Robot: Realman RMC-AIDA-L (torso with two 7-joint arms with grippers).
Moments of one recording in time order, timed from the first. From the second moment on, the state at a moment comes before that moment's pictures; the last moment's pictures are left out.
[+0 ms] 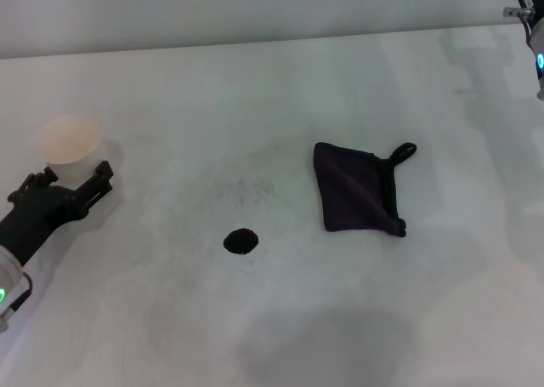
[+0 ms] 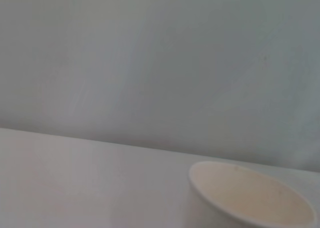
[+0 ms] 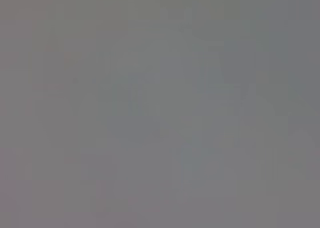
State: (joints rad) left arm -0.46 -2.11 1.36 0.06 -2.59 -0.98 2.42; right arm 0.65 2.02 -1.84 -0.19 0.82 -0.85 0.04
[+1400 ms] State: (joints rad) left arm -0.29 -2.10 1.41 0.07 -2.64 -1.23 2.56; right arm 0.65 2.02 -1.86 -0.19 0.82 -0.85 0.04
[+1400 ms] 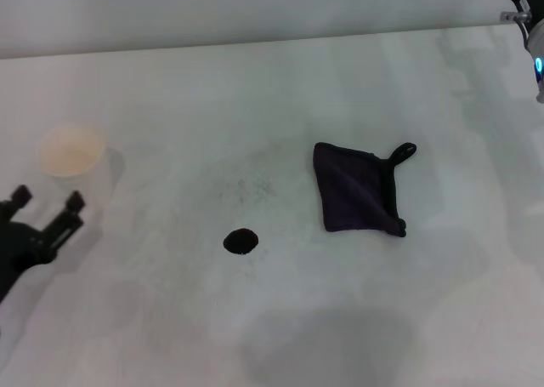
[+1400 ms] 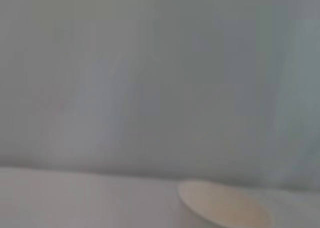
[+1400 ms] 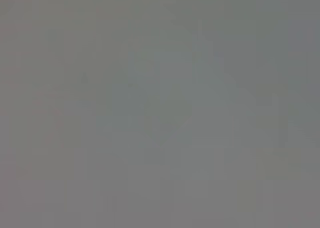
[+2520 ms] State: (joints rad) left arm -0.36 -2.09 1.05 0.02 -2.93 -1.25 2.56; right arm 0.69 1.97 -1.83 -0.43 0.55 -0.23 0.10
